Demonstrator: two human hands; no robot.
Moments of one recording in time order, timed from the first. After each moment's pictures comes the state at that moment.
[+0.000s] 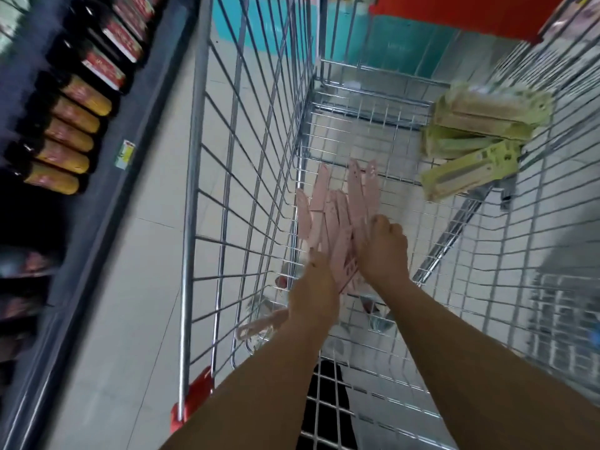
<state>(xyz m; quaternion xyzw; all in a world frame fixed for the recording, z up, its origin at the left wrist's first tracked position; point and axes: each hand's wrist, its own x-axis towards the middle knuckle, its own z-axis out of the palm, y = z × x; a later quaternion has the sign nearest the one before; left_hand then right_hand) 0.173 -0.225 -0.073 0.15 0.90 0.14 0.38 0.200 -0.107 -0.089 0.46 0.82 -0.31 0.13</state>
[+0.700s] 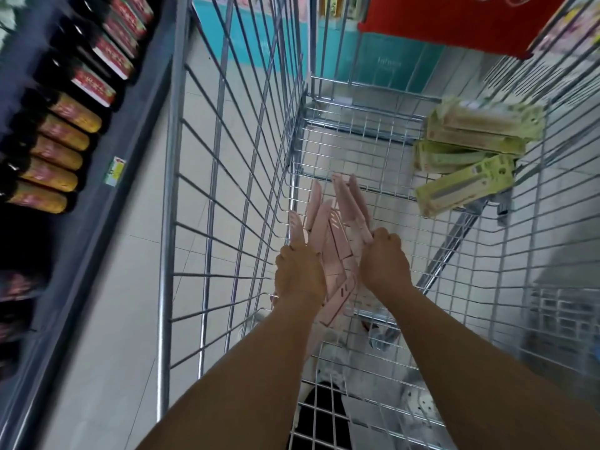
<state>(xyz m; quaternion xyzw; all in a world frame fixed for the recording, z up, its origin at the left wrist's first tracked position) 0.123 -0.191 -0.082 0.11 0.93 0.09 0.35 0.188 -0.088 -0.094 0.48 0.81 -0.30 0.17</state>
